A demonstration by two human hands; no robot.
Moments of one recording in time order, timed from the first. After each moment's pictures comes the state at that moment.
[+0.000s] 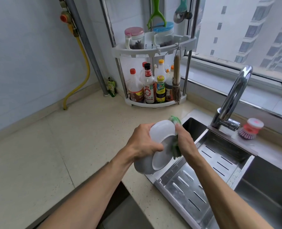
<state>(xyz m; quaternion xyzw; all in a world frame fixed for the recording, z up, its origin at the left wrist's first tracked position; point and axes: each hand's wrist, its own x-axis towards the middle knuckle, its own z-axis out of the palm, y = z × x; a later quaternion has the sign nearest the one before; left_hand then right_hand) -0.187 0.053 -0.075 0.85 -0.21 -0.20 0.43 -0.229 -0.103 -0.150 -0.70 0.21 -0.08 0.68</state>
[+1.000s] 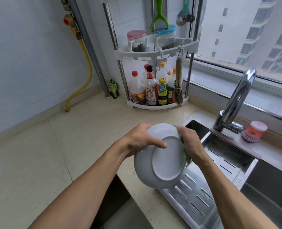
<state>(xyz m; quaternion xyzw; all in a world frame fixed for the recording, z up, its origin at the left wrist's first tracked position) -0.169 0.064 -0.051 0.78 -0.17 -0.37 0.48 -0.232 -0.117 -0.134 -0.75 0.18 -0.10 0.63</state>
